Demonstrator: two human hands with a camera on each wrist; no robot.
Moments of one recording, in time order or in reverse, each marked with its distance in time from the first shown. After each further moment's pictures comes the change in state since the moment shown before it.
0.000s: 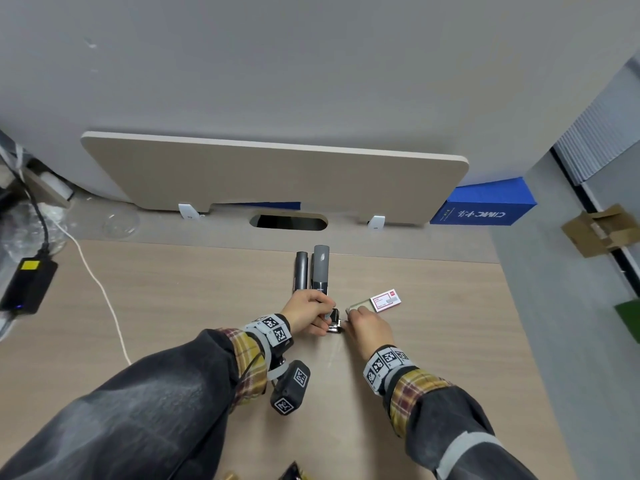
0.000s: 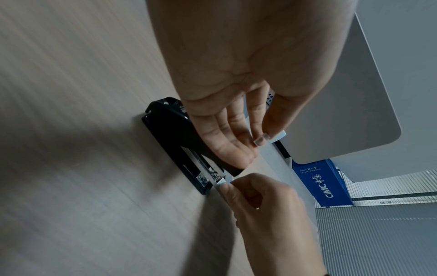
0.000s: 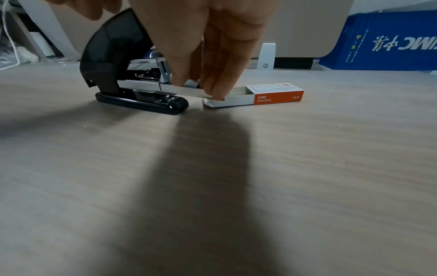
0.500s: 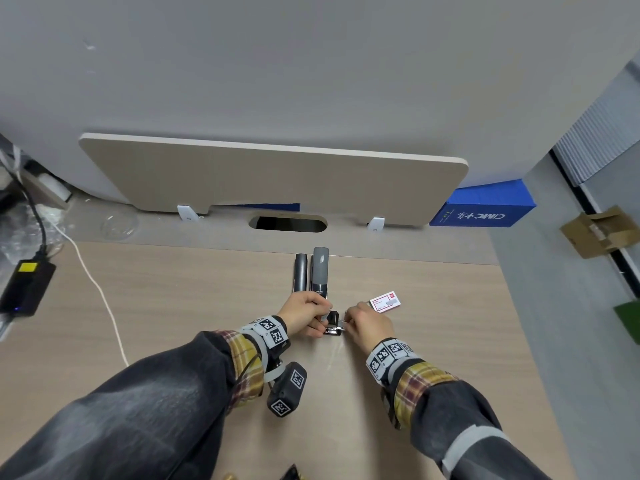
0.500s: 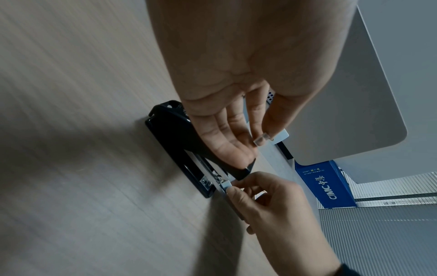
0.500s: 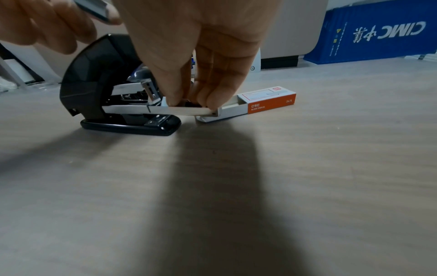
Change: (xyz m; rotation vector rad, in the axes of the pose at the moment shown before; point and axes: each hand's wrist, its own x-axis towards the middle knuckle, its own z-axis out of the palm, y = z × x) left_hand 0.003 -0.002 -0.005 0.000 0.015 0.002; right_hand 0.011 0.009 -0.006 0.049 -0.035 -0.019
